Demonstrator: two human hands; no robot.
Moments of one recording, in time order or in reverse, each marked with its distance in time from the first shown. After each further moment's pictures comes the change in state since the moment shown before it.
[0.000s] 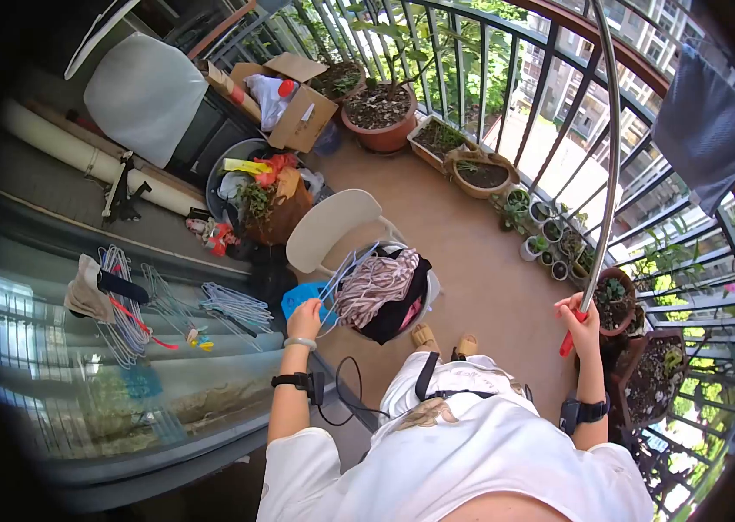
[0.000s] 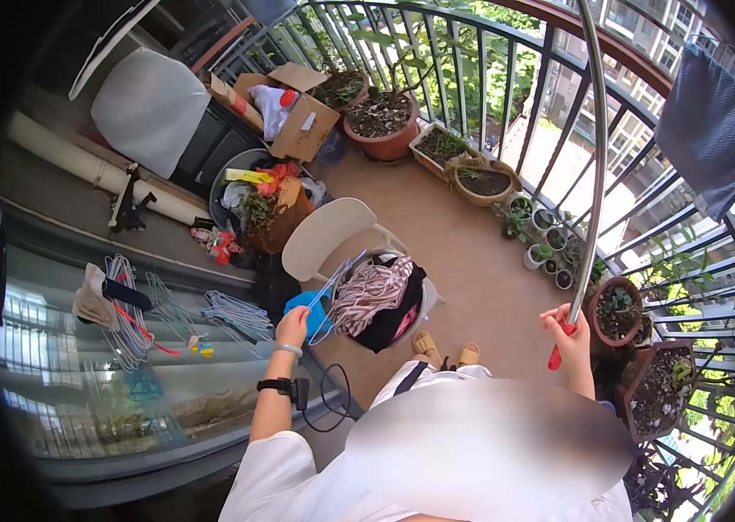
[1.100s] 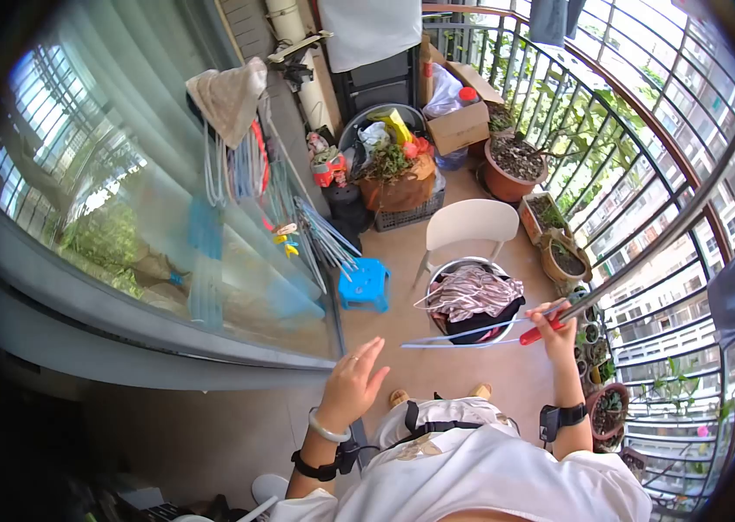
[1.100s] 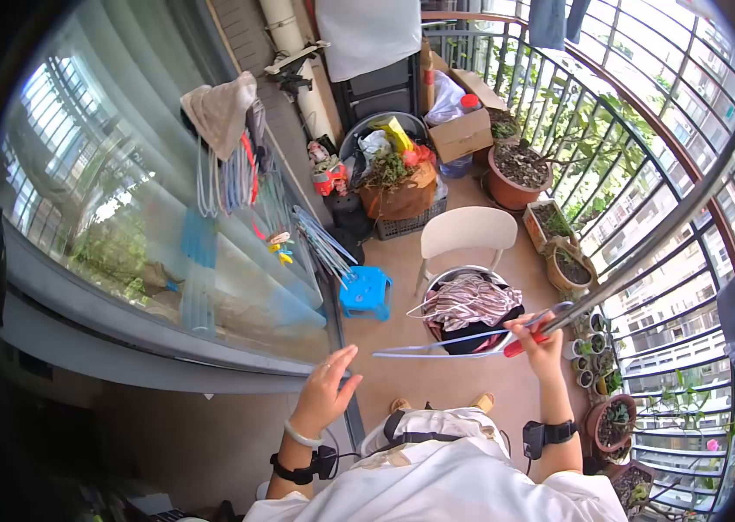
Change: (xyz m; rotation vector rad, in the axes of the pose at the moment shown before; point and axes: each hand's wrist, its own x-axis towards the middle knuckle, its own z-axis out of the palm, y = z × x) left_hand -0.254 -0.003 -0.178 -0.247 0.298 -0.053; right_hand -0.063 -0.023 0.311 0.101 -0.560 -0.243
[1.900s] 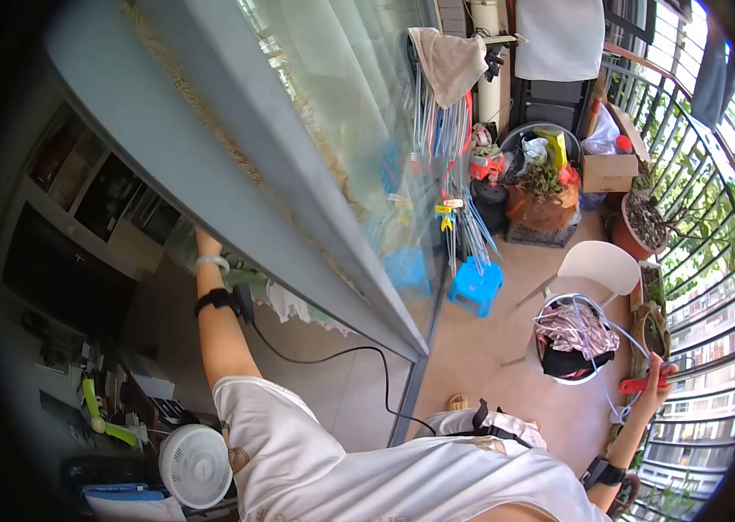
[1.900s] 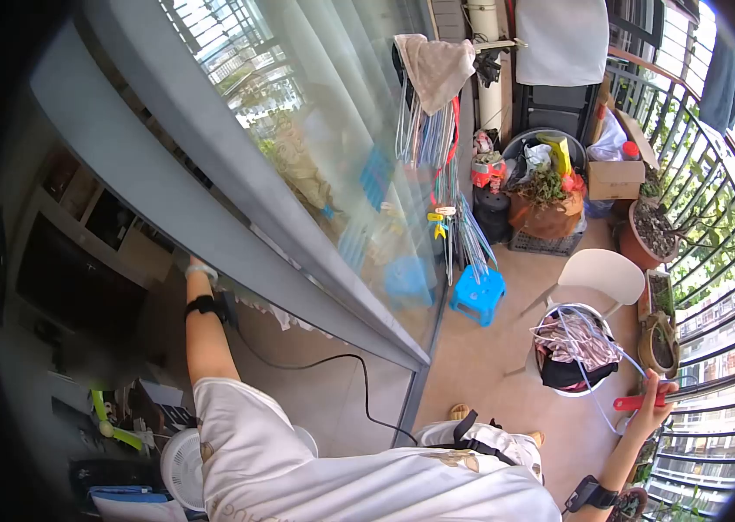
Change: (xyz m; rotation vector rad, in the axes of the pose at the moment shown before) left_hand -0.155 -0.335 -0.398 0.149 0.936 -0.693; right_hand -0.007 0.008 -0.002 -0.107 0.340 -0.078
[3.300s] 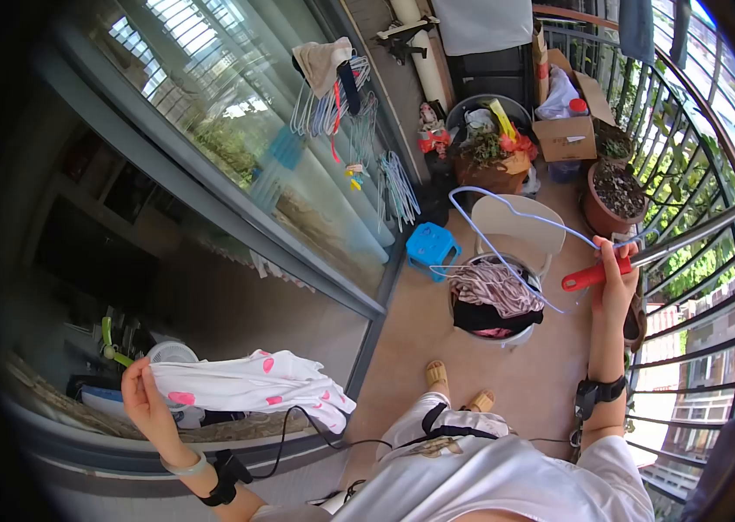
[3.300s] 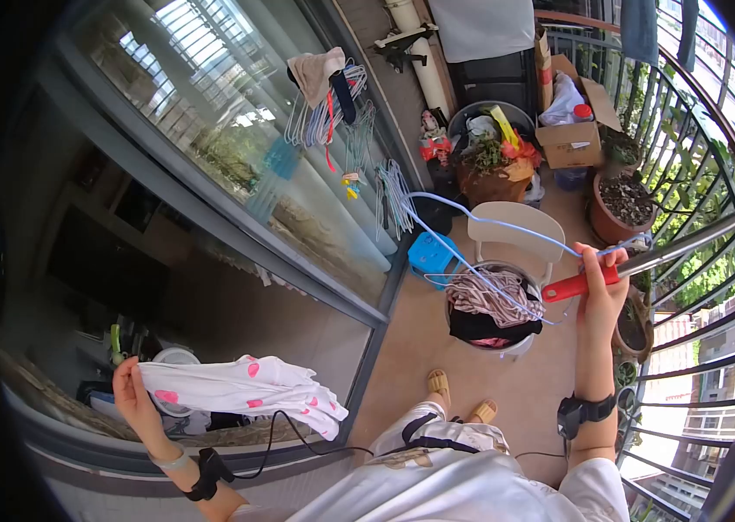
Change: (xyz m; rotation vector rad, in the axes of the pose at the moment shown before) left_hand -0.585 0.462 -0.067 0.143 0.231 0.231; right_hand 0.200 -0.031 -0.097 0.684 -0.449 0.191
